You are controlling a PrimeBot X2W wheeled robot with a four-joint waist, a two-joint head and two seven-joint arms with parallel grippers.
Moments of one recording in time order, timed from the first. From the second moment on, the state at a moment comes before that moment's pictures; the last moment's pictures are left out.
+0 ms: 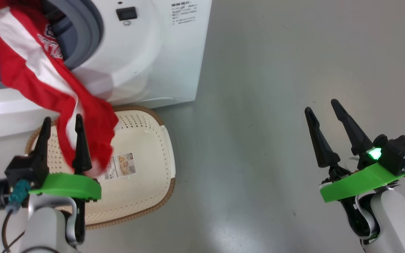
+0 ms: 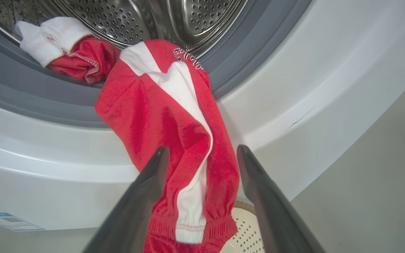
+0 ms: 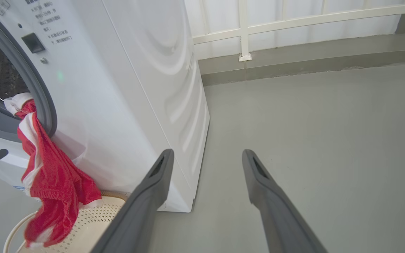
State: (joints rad) left arm -0.44 0.02 0.12 0.44 -0.13 -0.04 -0.26; right arm -0.29 -0.20 0.17 0.18 0.49 0.12 -0.26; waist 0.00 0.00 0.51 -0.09
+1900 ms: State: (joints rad) left arm -0.68 0.07 0.18 0.72 -0.15 0.00 -0.26; right arm -0.28 -0.19 0.17 0.18 0.49 0.12 -0.26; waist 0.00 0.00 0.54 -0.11
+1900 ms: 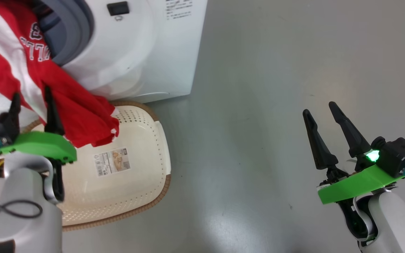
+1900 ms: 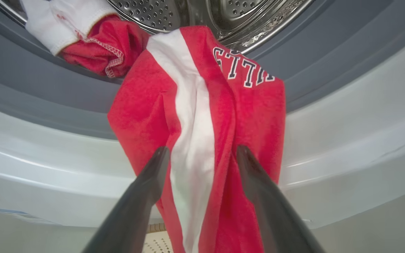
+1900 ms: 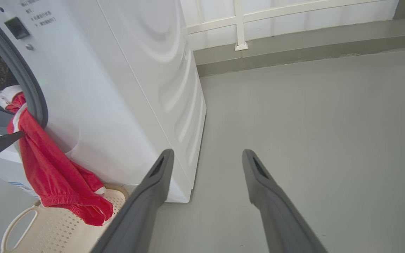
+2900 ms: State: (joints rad) left arm -0.77 0.08 0.22 0.90 -0.10 -0.04 -0.26; right arm -0.29 -0.18 0.18 0.18 0.49 0.12 -0.26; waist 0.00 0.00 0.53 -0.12
